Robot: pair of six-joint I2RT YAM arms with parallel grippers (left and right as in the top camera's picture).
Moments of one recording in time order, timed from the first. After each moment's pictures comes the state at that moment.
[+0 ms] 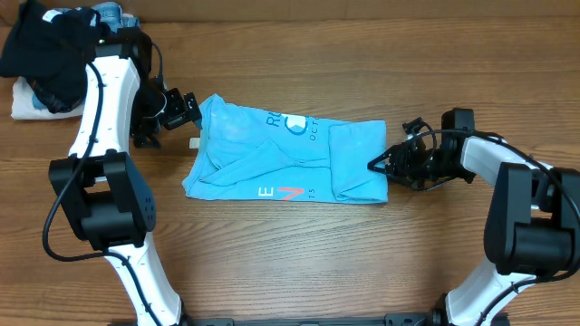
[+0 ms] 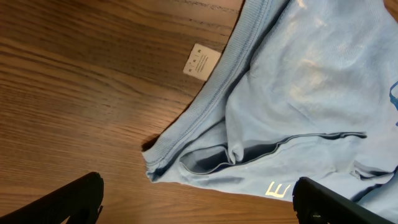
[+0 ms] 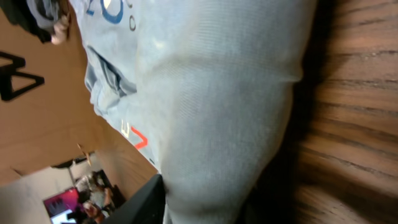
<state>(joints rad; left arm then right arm) 0.10 2.16 1.95 -1.44 0.18 -0.30 -0.12 1.92 1.03 -0.62 -0.91 0.05</state>
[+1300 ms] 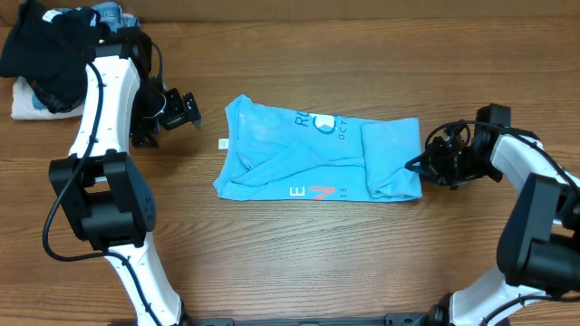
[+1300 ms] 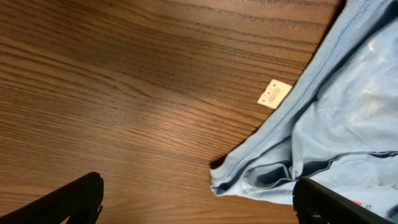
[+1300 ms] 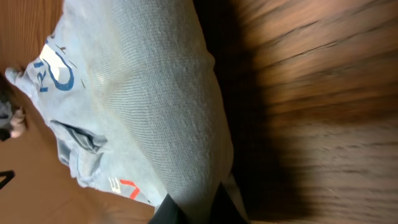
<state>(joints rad) 0.10 2.16 1.95 -1.44 0.16 -0.30 -0.26 1.84 1.09 -0.75 -0.64 0.28</state>
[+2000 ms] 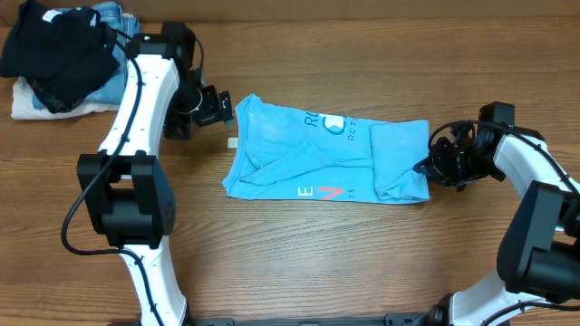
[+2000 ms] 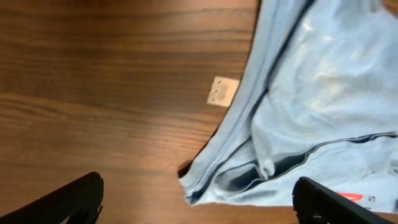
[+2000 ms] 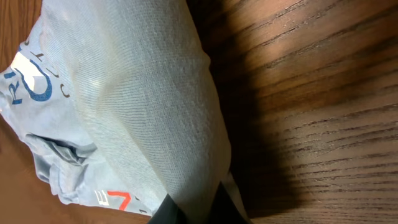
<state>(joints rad) -0.06 2.16 1.95 -1.36 0.16 -0.30 -0.26 1.81 1.09 -0.78 -0.53 0.33</state>
